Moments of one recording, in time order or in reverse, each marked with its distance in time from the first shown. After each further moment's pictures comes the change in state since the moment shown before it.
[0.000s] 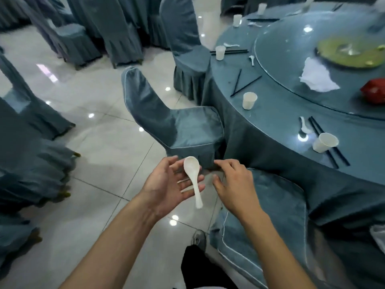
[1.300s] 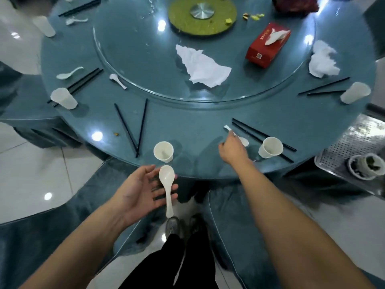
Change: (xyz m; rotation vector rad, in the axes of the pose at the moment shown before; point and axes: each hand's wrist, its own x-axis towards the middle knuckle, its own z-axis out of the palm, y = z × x) left_hand 0.410 0.162 0.236 0.608 -0.379 -0.567; right_hand 0.341 0.291 -0.037 0.112 0.125 1.131
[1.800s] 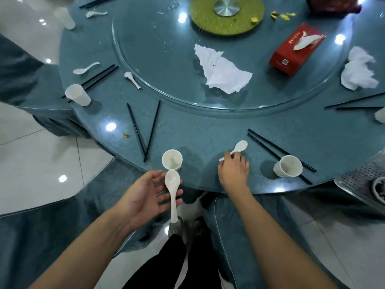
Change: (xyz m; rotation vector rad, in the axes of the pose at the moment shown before) left_hand 0.027 0.016 0.005 -0.087 0.092 -0.037; right_hand 0.008 0.004 0.063 -0.322 0.187 -0.155
